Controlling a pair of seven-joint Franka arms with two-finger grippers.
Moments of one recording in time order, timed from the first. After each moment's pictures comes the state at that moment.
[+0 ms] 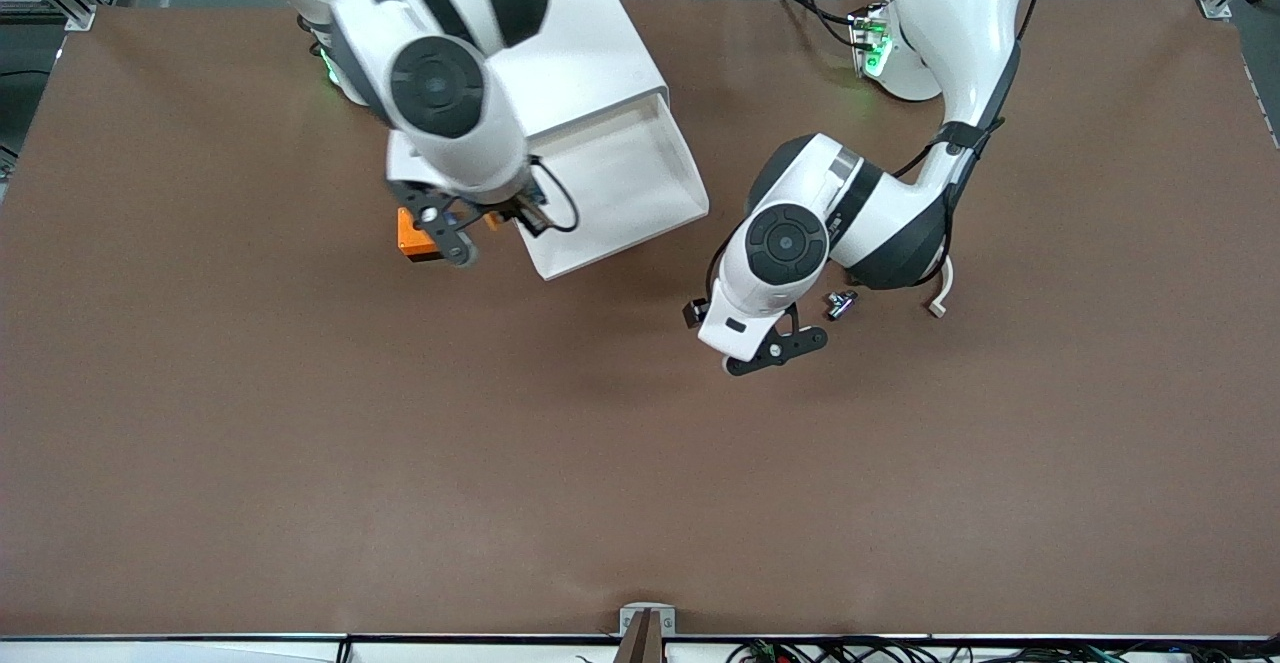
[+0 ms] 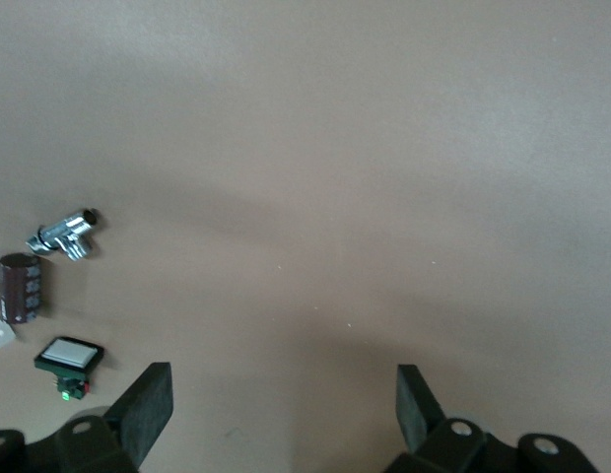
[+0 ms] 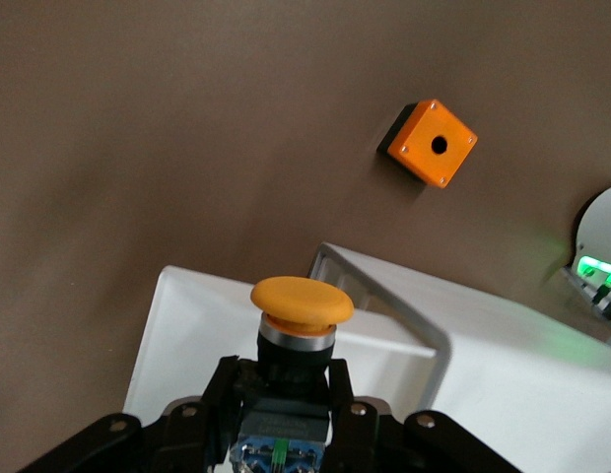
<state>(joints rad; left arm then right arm) -0.47 0.62 -0.19 -1.34 -0.01 1.82 -0.94 0.64 0.35 -0.11 -1.32 0.15 1.41 1.33</state>
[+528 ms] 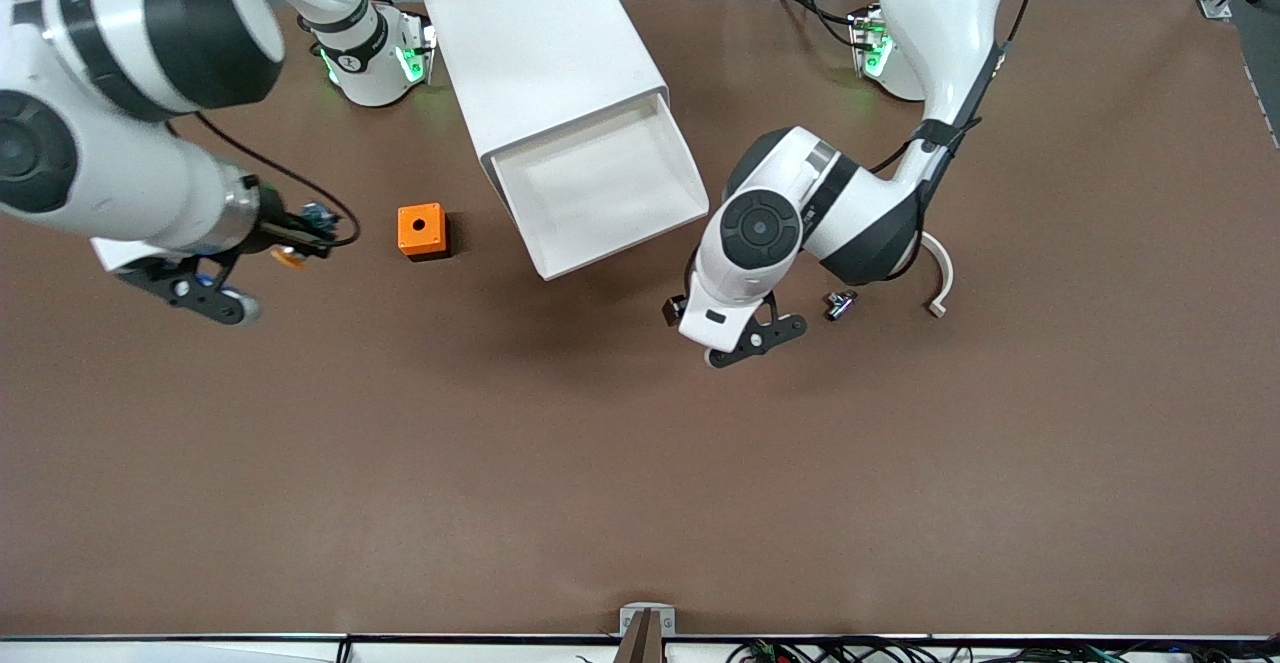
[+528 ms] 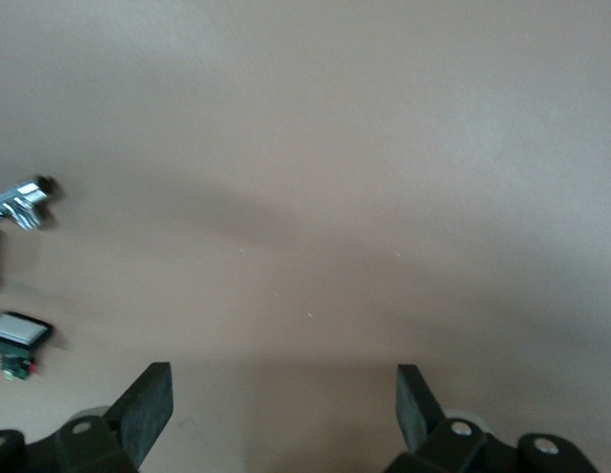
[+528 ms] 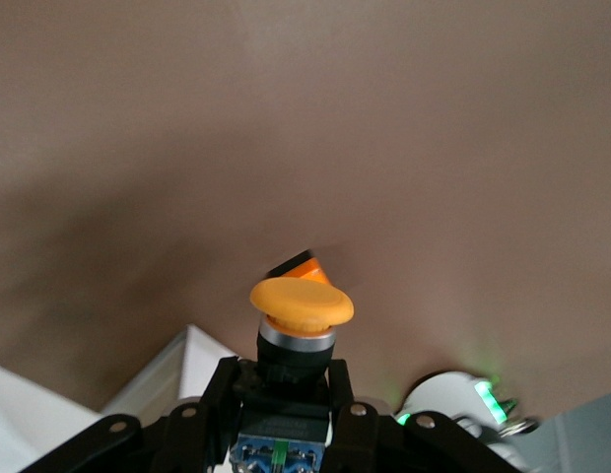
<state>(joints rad) -0.51 0.64 -0.20 -1.34 -0.01 1.88 -1.06 0.30 0.29 -0.12 -1.33 0.04 1.30 0.51</state>
